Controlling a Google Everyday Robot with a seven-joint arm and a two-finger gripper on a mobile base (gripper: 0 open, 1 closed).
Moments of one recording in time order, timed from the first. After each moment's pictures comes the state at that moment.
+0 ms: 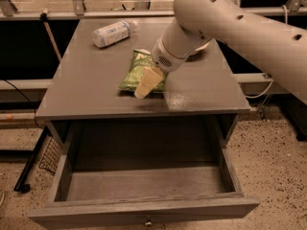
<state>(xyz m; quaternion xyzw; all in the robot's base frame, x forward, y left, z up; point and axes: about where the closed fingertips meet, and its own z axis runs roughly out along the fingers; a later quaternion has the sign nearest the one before) 0.628 0.002 0.857 -0.54 0.79 0.09 0.27</state>
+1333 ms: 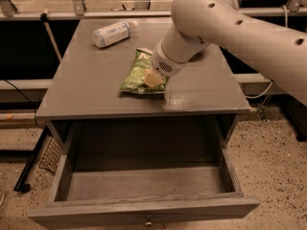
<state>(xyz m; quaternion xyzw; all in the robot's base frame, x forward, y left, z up) 0.618 0.003 0.853 -0.57 0.78 0.07 0.27</state>
